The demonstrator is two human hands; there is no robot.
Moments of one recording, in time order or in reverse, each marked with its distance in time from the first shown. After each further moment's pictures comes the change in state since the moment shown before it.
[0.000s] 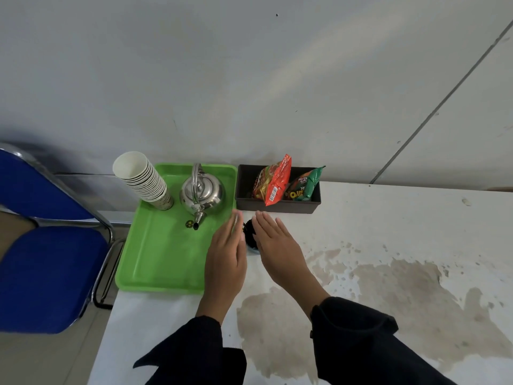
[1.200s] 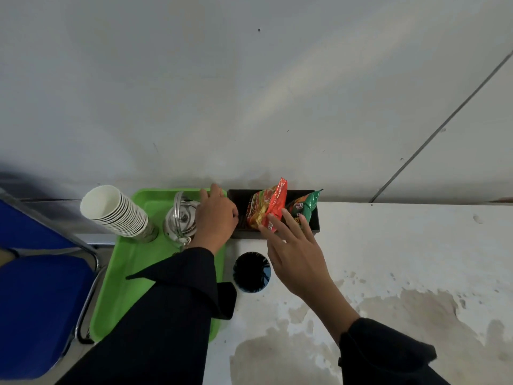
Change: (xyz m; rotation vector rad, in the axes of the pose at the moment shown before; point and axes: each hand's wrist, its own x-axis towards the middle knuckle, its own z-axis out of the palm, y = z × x) left_hand 0.180 -0.008 0.010 0.500 -0.278 -0.084; right_hand 0.040 0.055 -0.036 -0.160 -0.013 0.101
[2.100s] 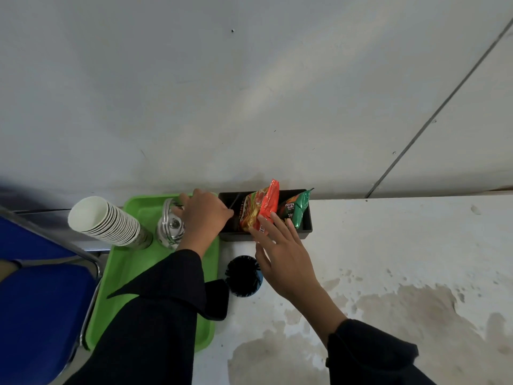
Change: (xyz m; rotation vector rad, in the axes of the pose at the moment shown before) left_hand 0.016 0.016 -0.018 -0.014 -0.105 -0.306; right_hand 0.002 -0.004 0.008 0.256 0.119 0.049
